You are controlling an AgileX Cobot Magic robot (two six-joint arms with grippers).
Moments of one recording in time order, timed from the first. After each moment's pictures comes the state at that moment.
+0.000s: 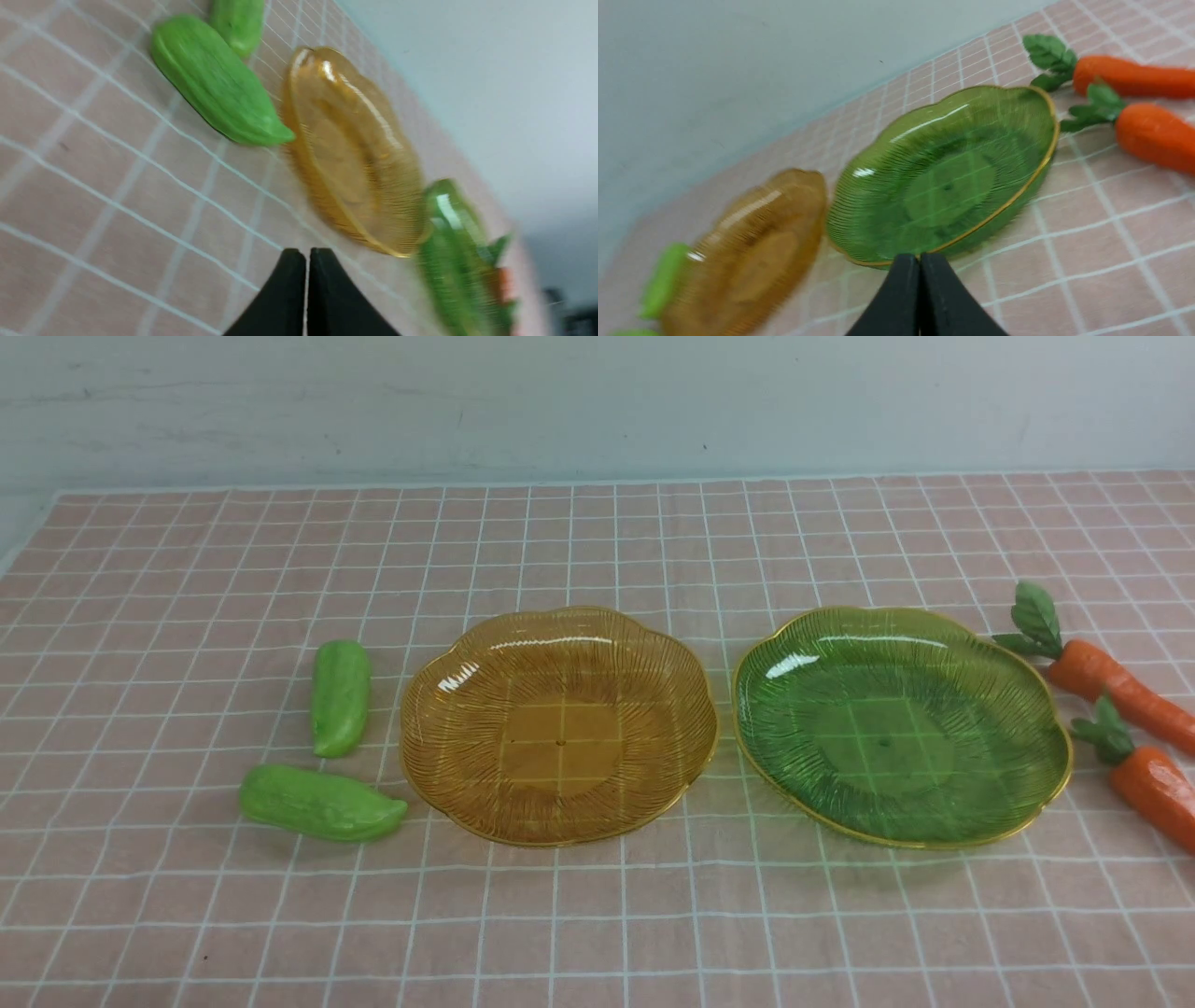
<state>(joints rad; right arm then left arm) 0.04 -0.01 0.03 0.50 0.37 -0.02 -0.06 -0.01 0.03 -0.62 0.38 -0.38</state>
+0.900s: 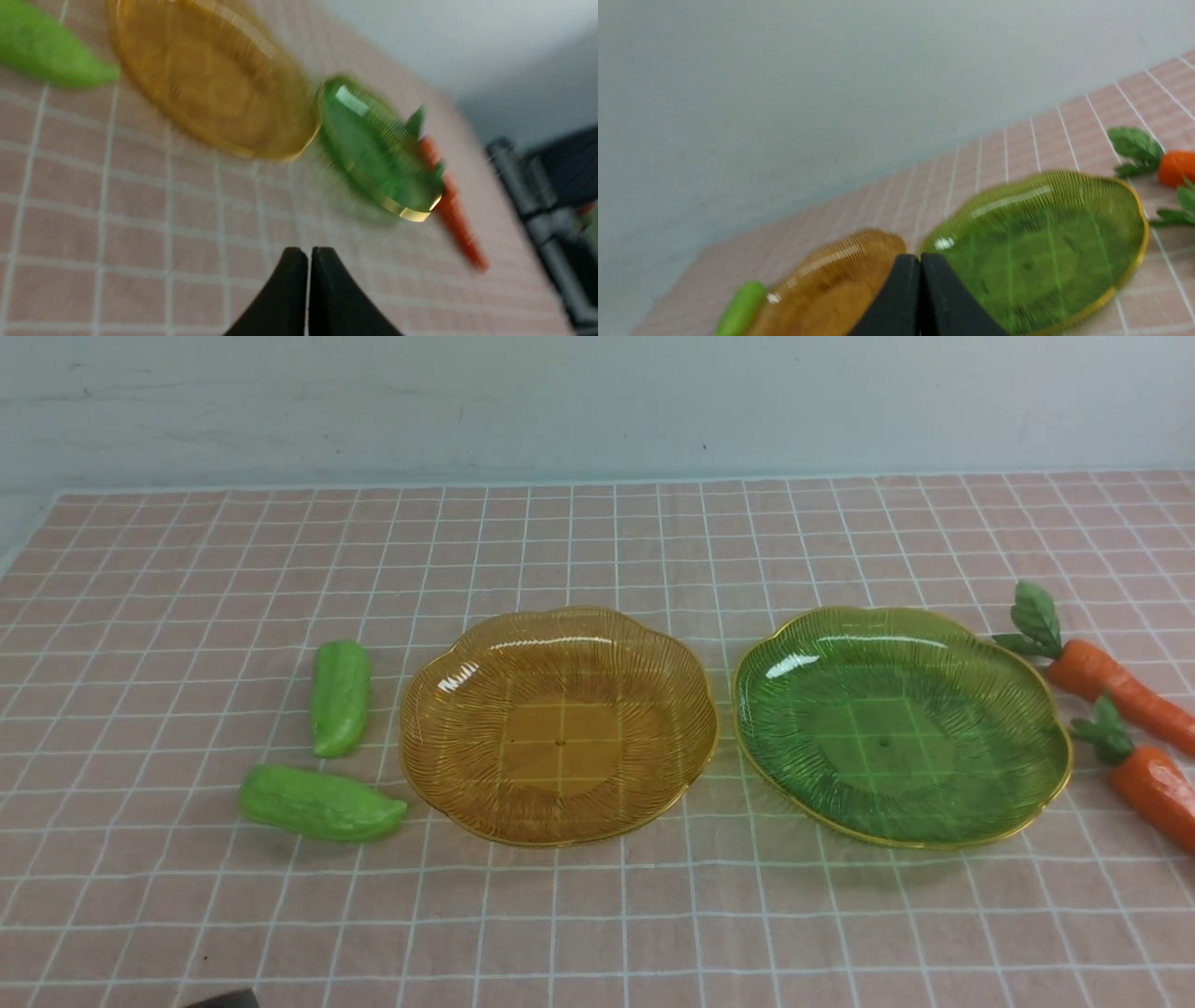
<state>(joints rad) 0.04 0.37 -0.39 0.44 0.63 0.09 -0.07 0.34 -0.35 -0.75 0.74 -0.06</state>
